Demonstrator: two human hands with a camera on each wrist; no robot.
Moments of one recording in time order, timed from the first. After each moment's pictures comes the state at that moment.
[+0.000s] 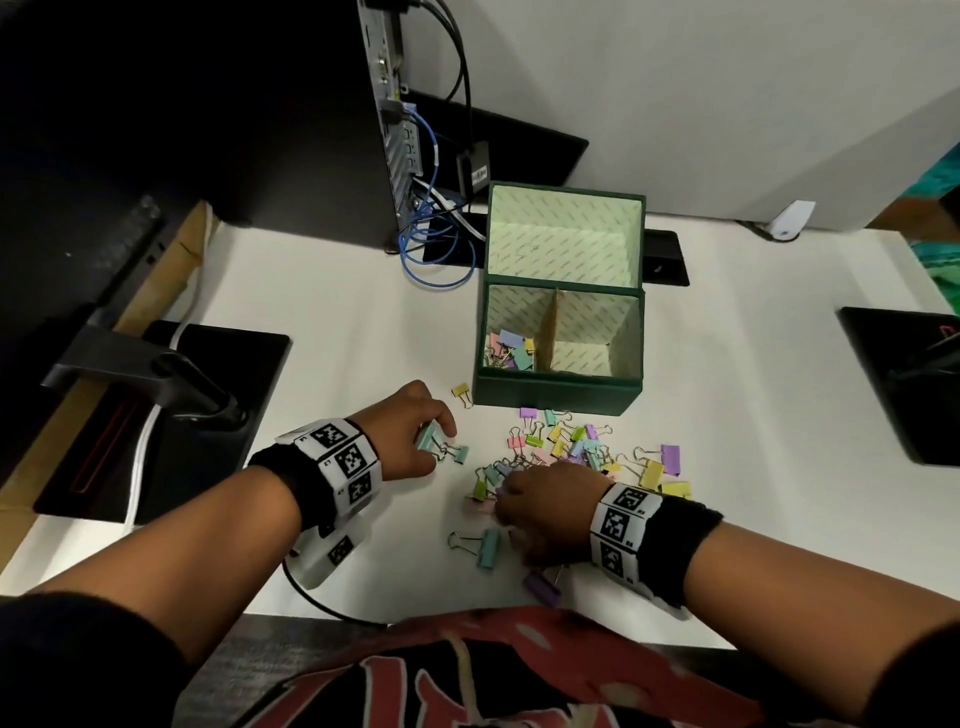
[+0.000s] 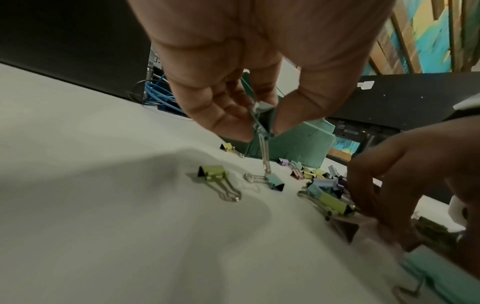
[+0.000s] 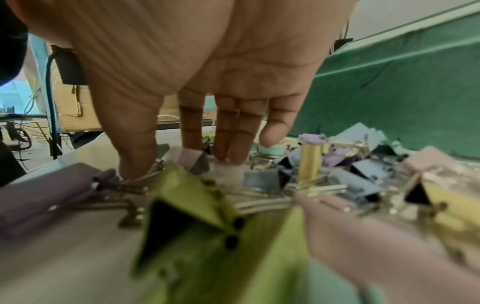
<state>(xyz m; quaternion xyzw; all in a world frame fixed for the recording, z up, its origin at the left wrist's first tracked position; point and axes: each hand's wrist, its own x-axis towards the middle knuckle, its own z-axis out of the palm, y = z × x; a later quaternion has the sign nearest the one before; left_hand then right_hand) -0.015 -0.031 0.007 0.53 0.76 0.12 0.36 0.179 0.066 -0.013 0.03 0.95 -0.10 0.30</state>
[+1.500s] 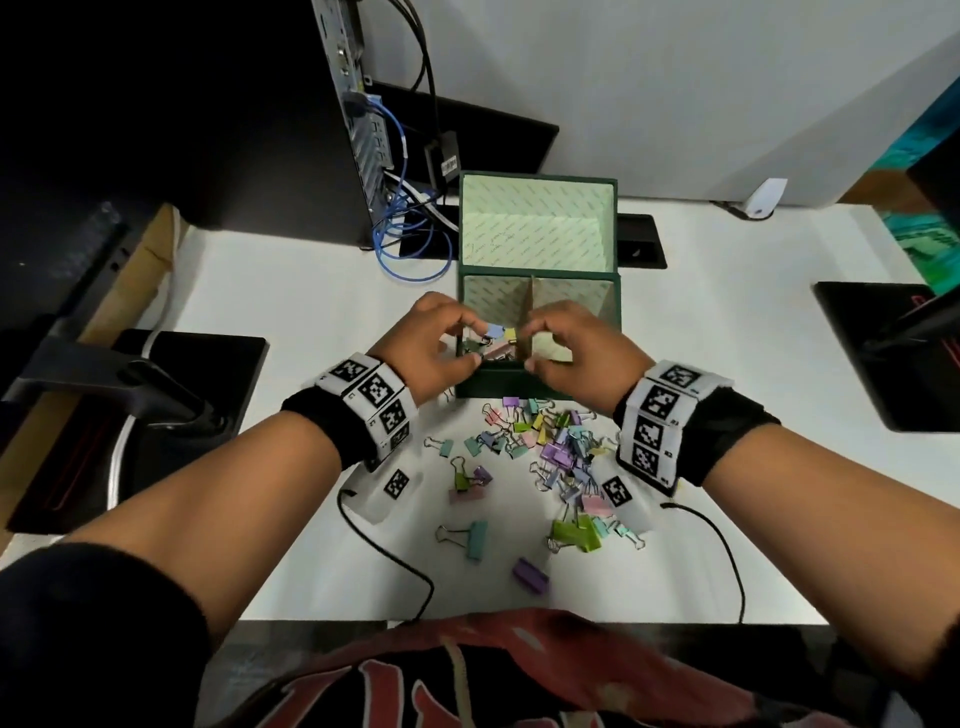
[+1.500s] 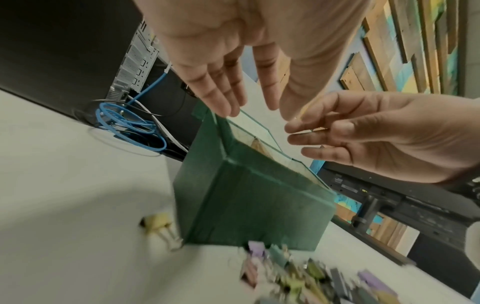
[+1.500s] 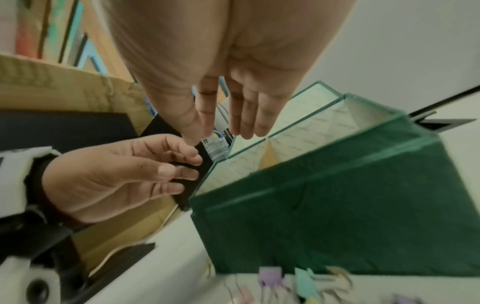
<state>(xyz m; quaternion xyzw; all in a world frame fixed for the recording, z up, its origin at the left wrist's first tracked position) -0.006 0.028 0.033 0.50 0.74 0.34 0.28 0.162 0.136 0.057 0.29 0.90 -0.33 -0.04</state>
